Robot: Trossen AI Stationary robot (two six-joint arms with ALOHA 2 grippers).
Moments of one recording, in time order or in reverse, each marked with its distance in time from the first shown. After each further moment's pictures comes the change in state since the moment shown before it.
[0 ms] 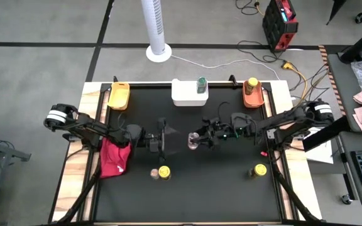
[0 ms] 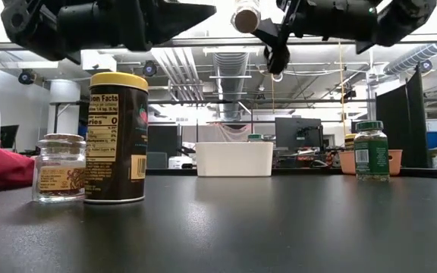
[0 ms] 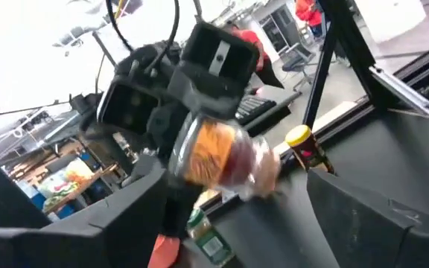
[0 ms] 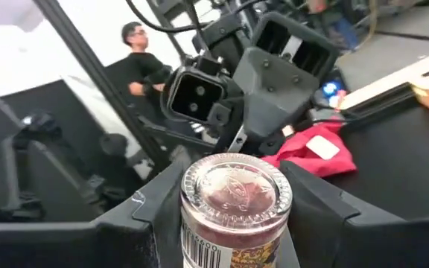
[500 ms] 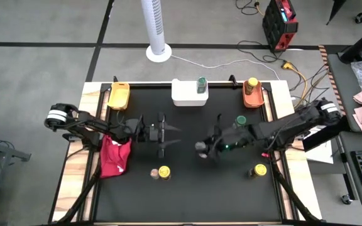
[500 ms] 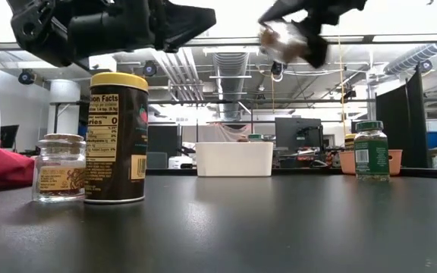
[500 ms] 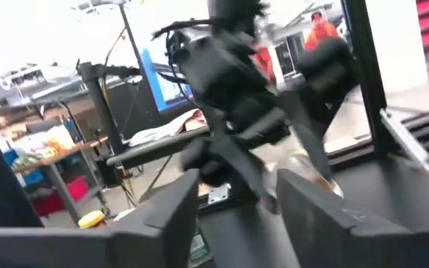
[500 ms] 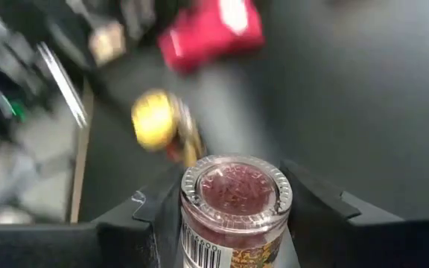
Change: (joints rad) left arm 0.084 -0.001 -0.015 0.043 0.063 -0.257; right arm 0.210 -0.103 0.236 -0.905 0.350 0.007
